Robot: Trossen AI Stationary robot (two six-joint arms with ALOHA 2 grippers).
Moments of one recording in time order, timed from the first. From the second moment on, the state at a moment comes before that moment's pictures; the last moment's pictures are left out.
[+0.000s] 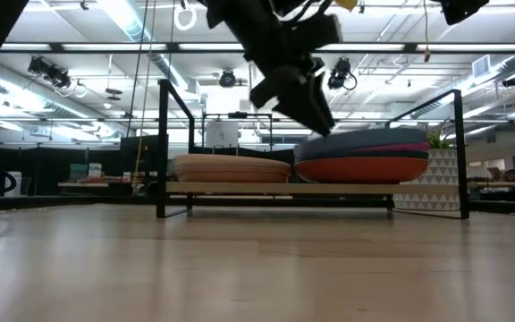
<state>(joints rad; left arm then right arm) -0.02 2.01 1.59 -0.42 -0.21 0.60 0.70 0.91 0.62 -0.11 0.69 0.10</state>
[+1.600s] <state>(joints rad) -0.71 1.85 1.46 -0.93 -0.08 -1.34 0.60 0.92 0.62 -0.08 0.77 -0.27</state>
